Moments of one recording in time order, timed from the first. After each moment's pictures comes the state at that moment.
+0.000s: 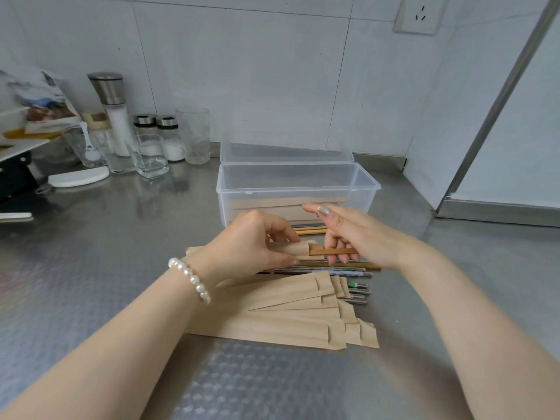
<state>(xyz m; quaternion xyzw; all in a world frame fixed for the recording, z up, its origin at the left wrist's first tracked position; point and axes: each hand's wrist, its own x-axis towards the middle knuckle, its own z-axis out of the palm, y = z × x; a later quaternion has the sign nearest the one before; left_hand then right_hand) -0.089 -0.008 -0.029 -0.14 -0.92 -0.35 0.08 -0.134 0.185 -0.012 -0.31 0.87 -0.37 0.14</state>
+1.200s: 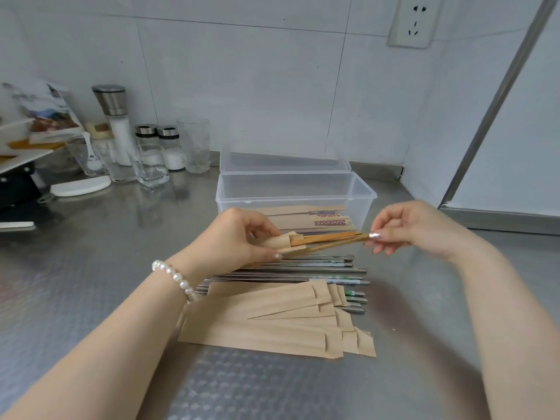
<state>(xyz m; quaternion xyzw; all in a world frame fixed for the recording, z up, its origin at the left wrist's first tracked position) -0.095 -0.027 -0.024 -0.08 -0.91 -0.40 0.09 -0.166 0.257 -0.002 -0.18 0.84 -0.49 0.12</state>
